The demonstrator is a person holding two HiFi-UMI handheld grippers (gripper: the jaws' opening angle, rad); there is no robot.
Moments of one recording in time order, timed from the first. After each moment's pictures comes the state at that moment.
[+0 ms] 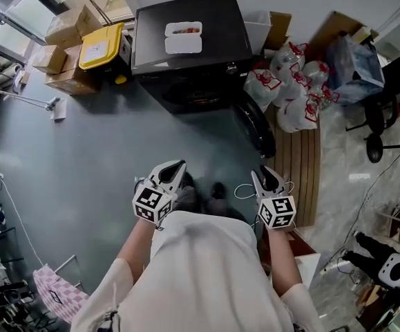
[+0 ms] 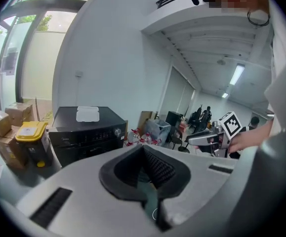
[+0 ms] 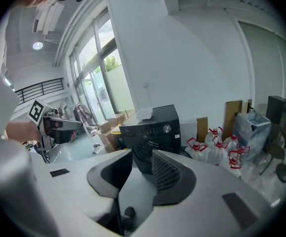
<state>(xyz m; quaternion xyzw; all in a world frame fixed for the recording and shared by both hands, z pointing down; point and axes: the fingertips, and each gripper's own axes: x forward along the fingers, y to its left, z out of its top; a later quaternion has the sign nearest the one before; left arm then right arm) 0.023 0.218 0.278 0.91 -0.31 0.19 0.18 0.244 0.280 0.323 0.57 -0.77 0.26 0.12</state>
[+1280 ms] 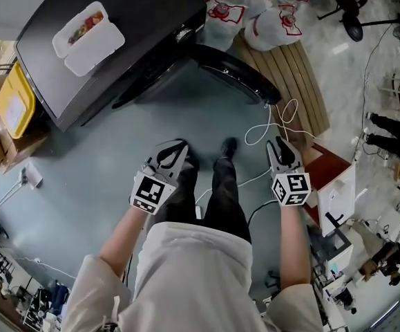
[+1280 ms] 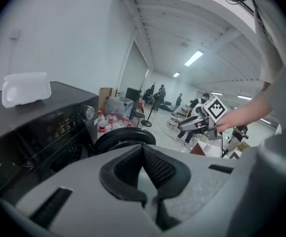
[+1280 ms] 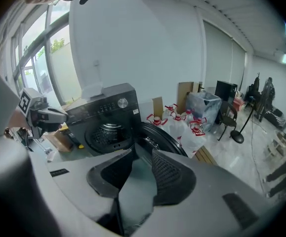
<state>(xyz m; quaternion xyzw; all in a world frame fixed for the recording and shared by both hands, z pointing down) 0.089 0.056 0.468 0.95 0.02 0.28 0.13 0.282 0.226 0.500 0.75 -0.54 0.35 0.17</state>
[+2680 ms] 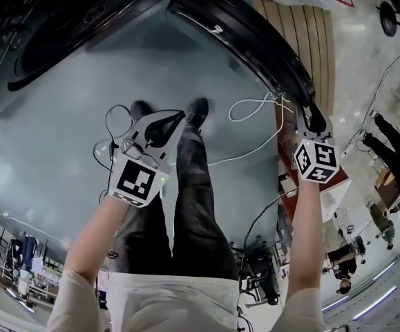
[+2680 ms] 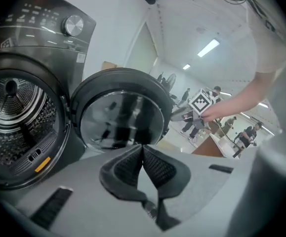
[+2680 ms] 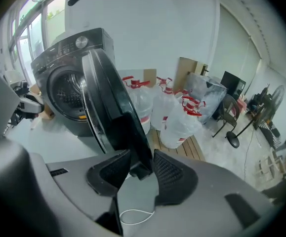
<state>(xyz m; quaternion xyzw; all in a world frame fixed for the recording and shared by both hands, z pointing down) 0.205 0.104 0.742 0.92 -0.01 0.33 0.21 0.471 0.240 0.781 0.71 -0.52 0.37 0.29</state>
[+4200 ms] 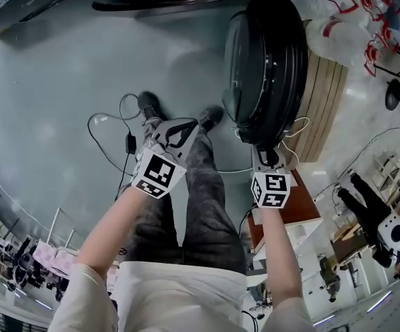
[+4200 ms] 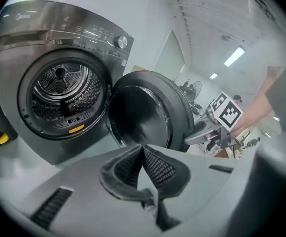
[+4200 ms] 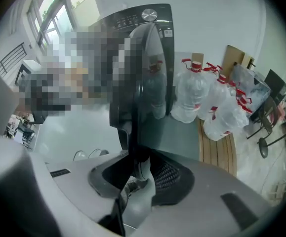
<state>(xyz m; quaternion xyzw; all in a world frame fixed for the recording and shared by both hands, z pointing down) 0.063 0.126 0.753 0.89 -0.16 0.33 0.26 0.226 0.237 0.797 0.54 -0.63 0.43 0.35</state>
